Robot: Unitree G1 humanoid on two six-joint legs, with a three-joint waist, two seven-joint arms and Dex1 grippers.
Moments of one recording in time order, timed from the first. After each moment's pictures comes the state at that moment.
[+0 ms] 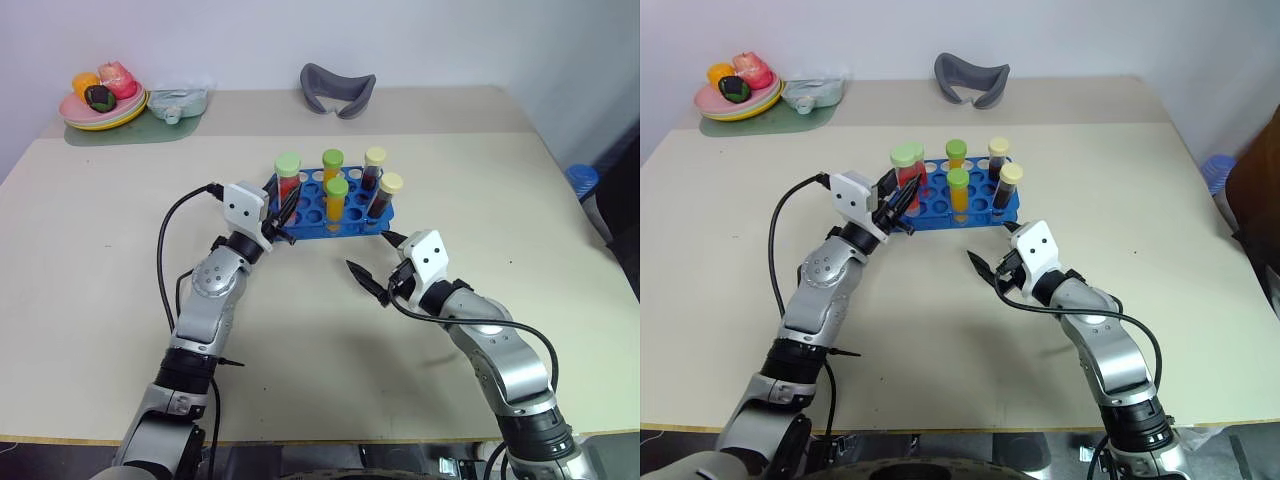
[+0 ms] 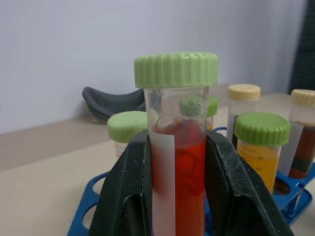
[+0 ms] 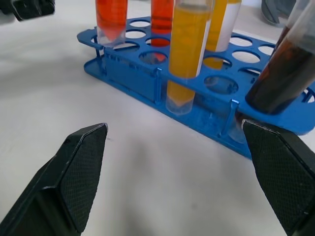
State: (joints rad) left arm -0.41 0.22 -0.10 0.08 -0.23 -0.11 -0.30; right arm -0.13 -0.37 0.11 -0.37 0.20 0.41 0.47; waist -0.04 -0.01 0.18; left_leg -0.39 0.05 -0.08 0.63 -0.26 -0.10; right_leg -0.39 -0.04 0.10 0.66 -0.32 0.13
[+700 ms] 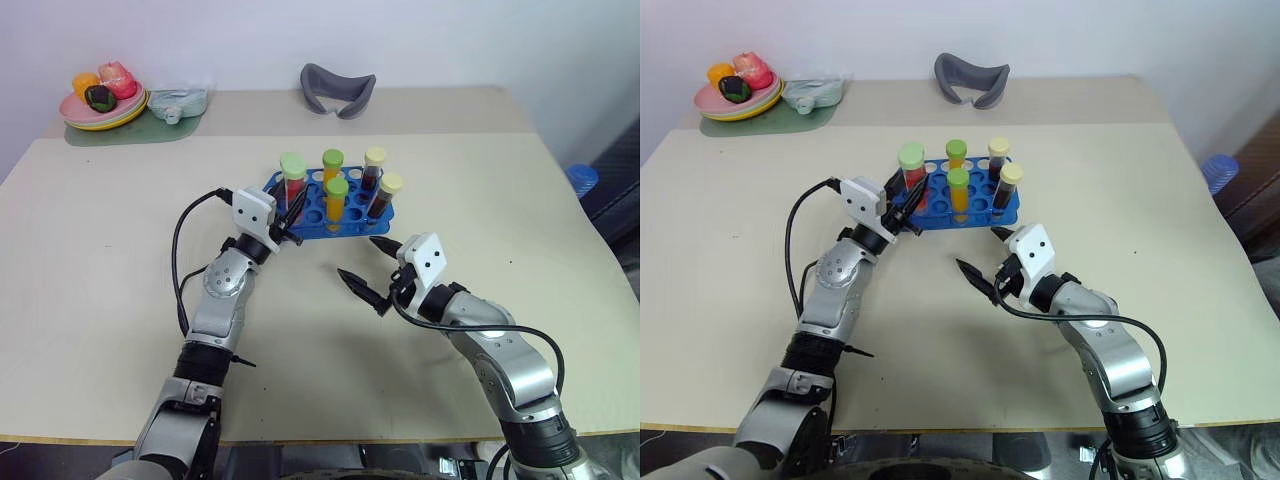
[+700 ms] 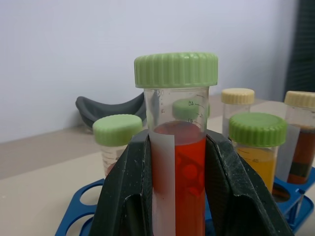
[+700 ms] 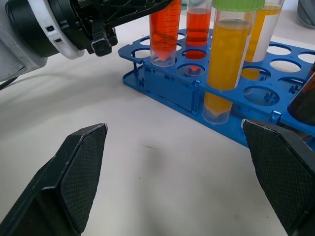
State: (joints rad) left arm -0.45 0.15 -0.07 0.25 -0.18 -0.28 -0.36; right arm -0.11 -0.38 0.11 -0.43 0.29 0.45 0.54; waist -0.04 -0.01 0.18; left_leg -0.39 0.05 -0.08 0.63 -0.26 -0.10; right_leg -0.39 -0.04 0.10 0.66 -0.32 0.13
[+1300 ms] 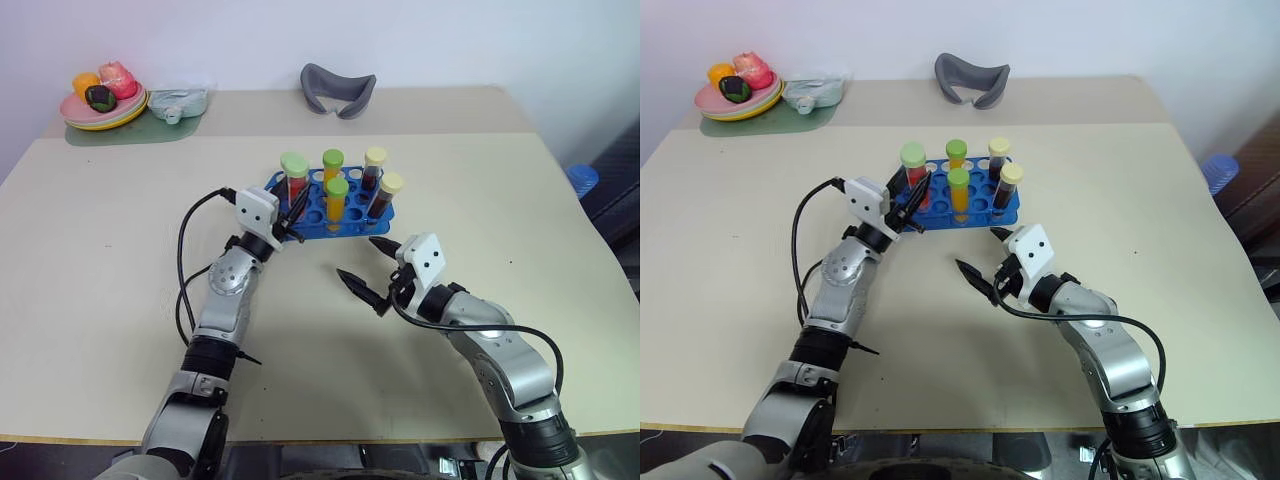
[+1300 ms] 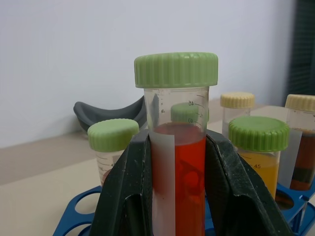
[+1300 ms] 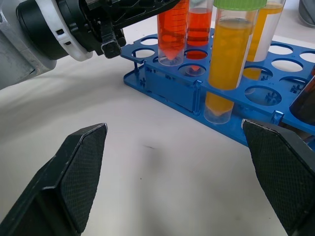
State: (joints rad) left arm -0.48 0.12 -0.05 0.33 -0.16 -0.34 -0.39; right arm -0.11 -0.38 0.11 -0.43 0.29 0.45 0.54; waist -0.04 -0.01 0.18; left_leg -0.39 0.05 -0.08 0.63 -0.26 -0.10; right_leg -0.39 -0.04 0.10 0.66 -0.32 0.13
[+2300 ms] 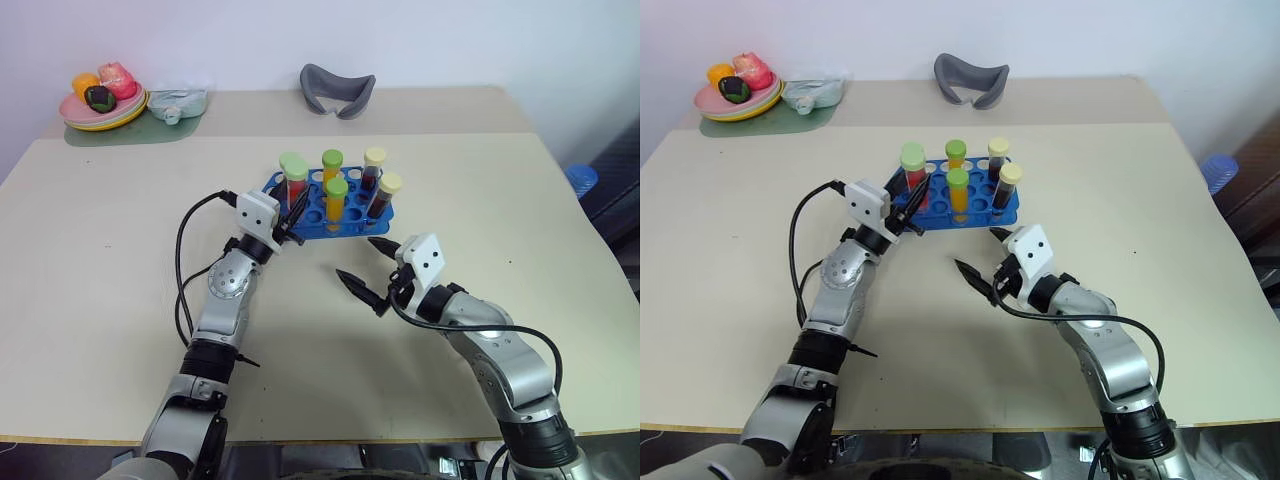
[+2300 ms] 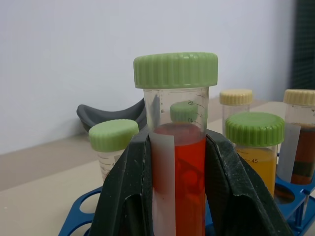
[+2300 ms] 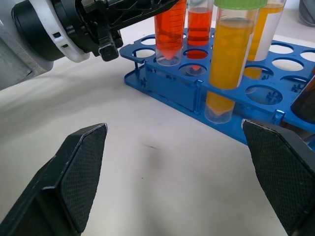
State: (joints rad) left arm -0.45 0.13 -0.05 0.29 -0.12 -0.34 -0.37; right arm -0.11 -0.37 0.12 -0.43 0.29 0.45 0.54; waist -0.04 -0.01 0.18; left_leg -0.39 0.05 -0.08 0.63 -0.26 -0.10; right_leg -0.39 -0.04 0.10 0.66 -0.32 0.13
